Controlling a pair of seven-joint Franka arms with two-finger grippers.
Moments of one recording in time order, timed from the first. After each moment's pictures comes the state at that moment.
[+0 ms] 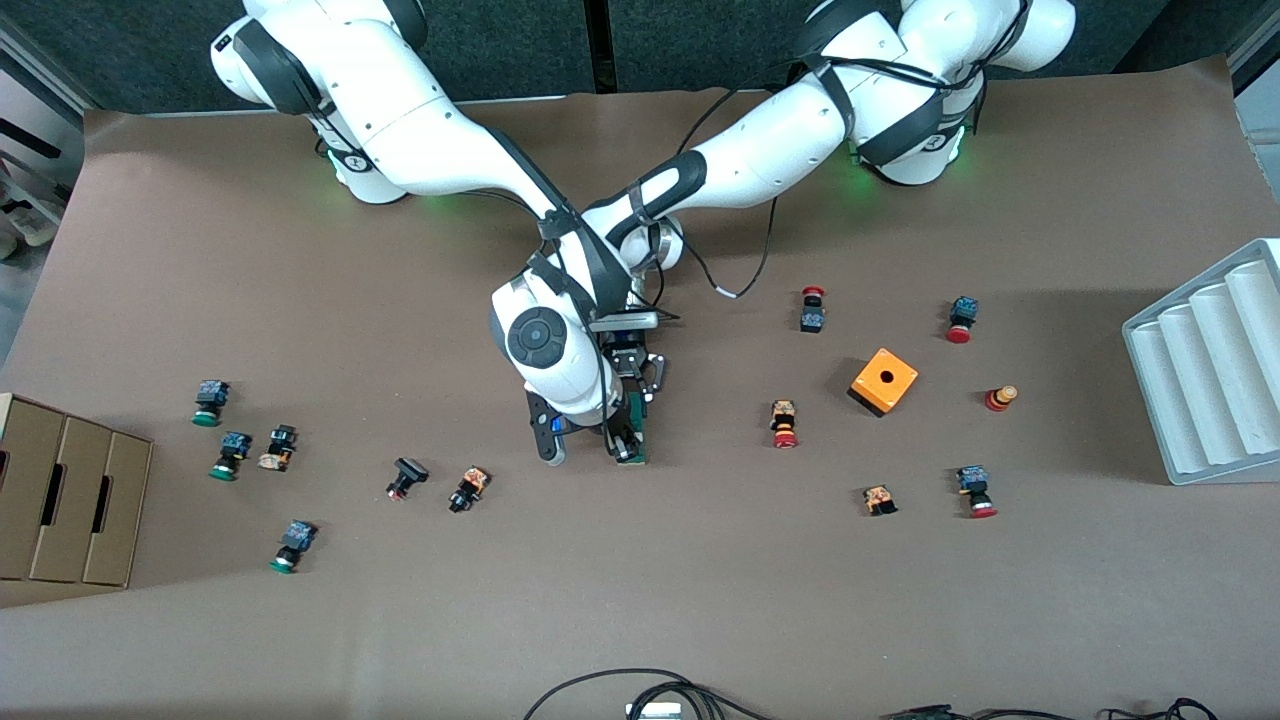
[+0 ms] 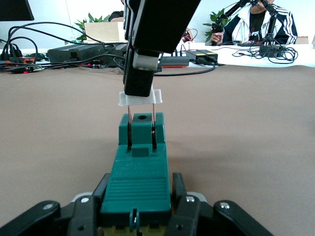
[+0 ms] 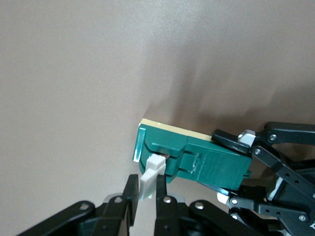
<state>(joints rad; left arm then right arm) -0.68 1.08 -0.50 -1.58 2.09 1.80 -2.43 0.71 0.76 -0.07 -1.49 0.28 2.44 1.79</state>
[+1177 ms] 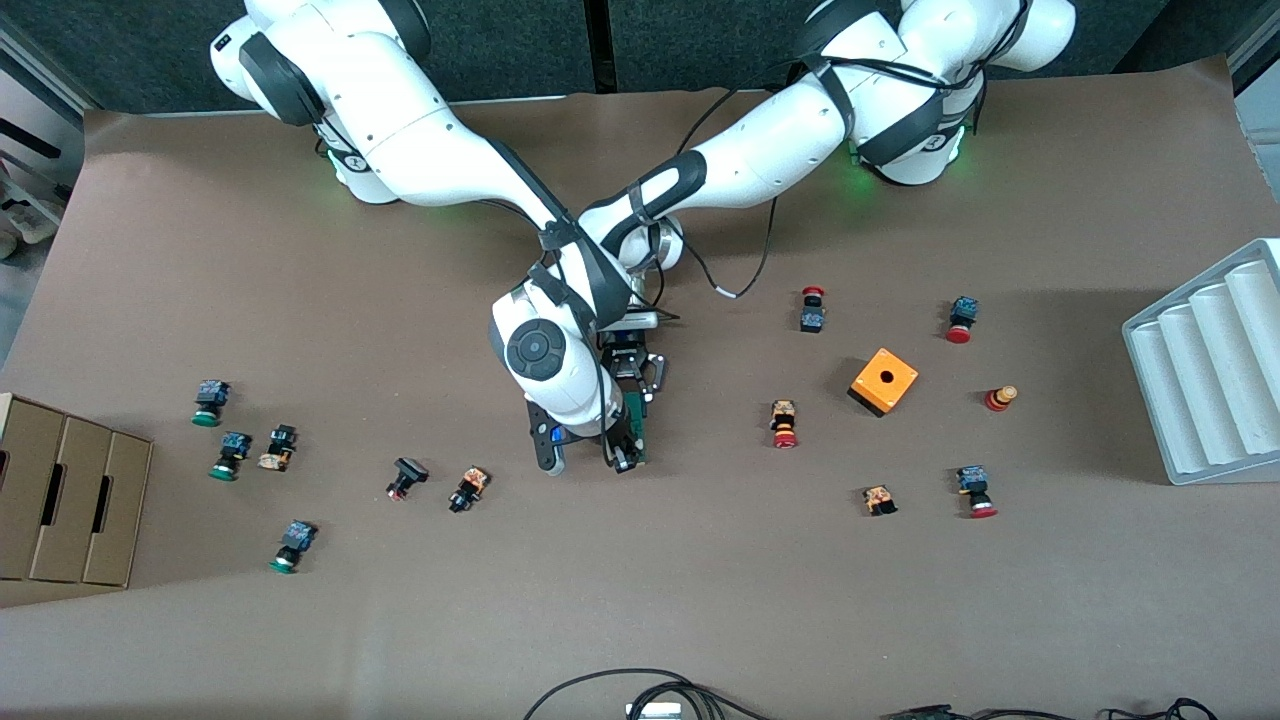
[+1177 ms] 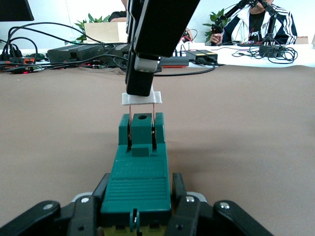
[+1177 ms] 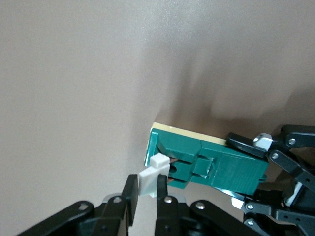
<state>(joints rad) -0.68 1.08 -0.50 -1.58 2.09 1.80 -2.43 0.70 0.80 -0.07 -1.44 0.28 2.43 1.79</state>
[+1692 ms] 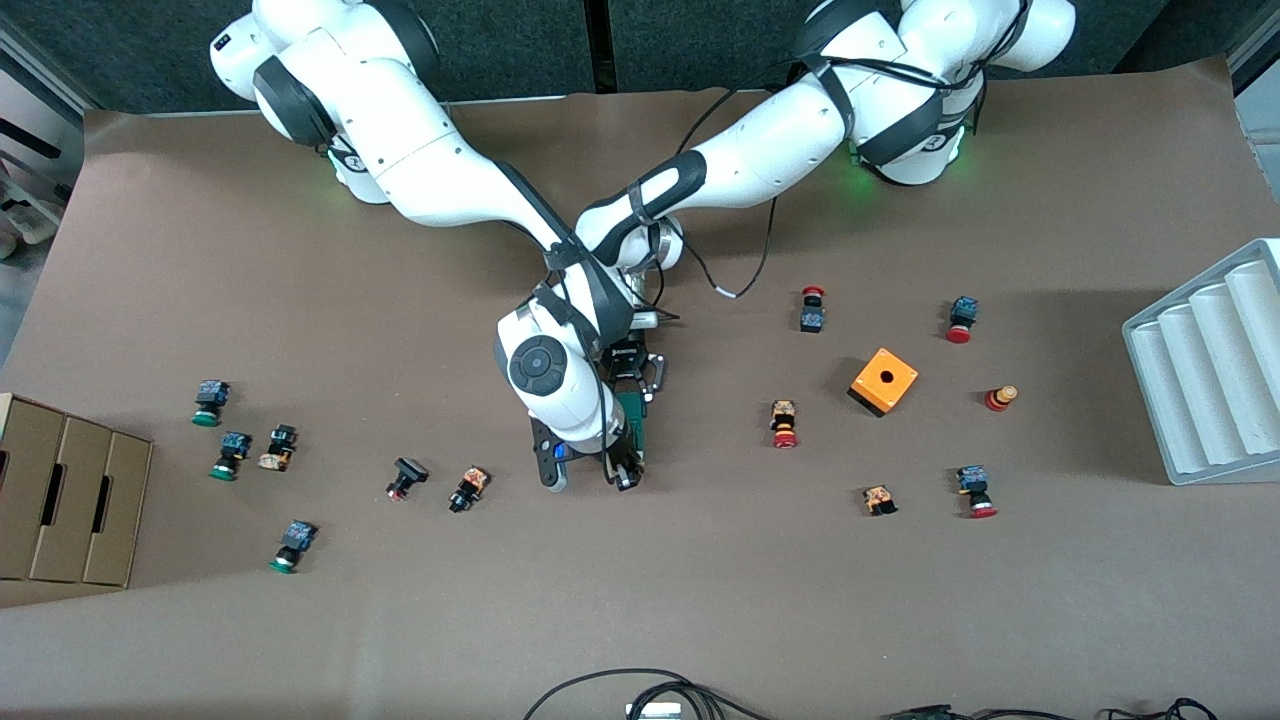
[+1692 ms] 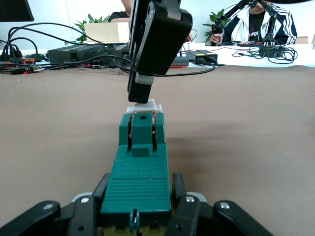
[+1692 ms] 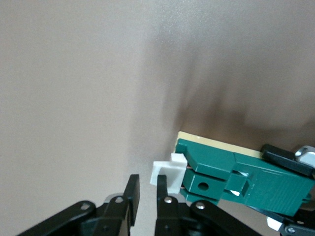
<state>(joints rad) -0.68 1.08 -0.50 -1.58 2.09 1.80 -2.43 0.69 0.87 -0.07 -1.36 0.28 2.48 1.79</state>
